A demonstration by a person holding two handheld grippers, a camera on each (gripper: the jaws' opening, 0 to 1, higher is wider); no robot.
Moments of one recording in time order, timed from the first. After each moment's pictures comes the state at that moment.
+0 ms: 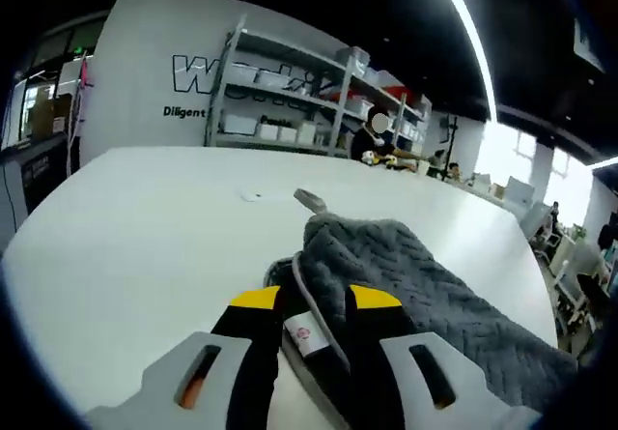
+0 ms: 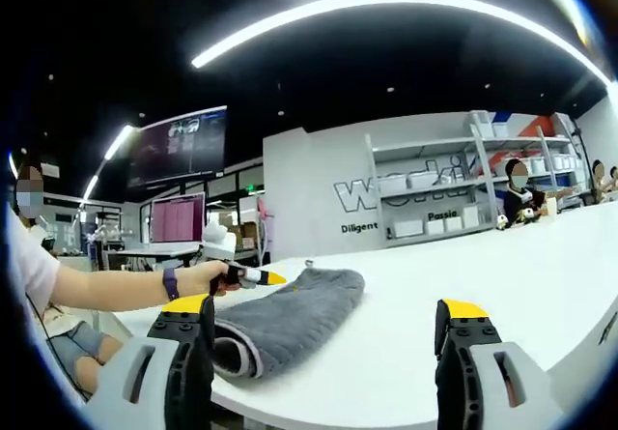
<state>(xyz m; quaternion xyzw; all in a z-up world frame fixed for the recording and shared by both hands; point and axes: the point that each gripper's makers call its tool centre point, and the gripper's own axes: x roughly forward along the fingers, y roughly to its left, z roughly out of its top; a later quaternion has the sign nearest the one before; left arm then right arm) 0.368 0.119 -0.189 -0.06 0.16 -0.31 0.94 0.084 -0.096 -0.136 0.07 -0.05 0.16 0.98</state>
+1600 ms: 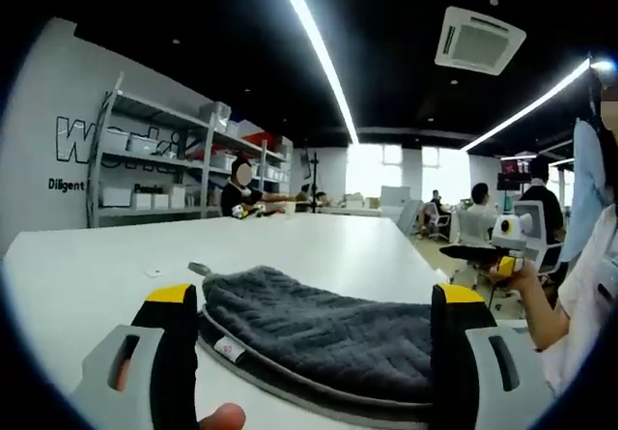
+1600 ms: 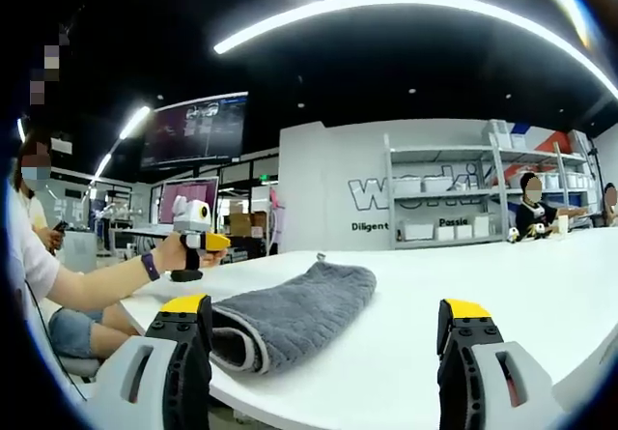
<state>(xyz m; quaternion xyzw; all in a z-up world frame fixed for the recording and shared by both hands) 0.261 0.117 -0.123 -0.02 0.02 -0.58 0.82 0.089 -0.079 -0.143 0.02 -0.05 0.19 0.98</state>
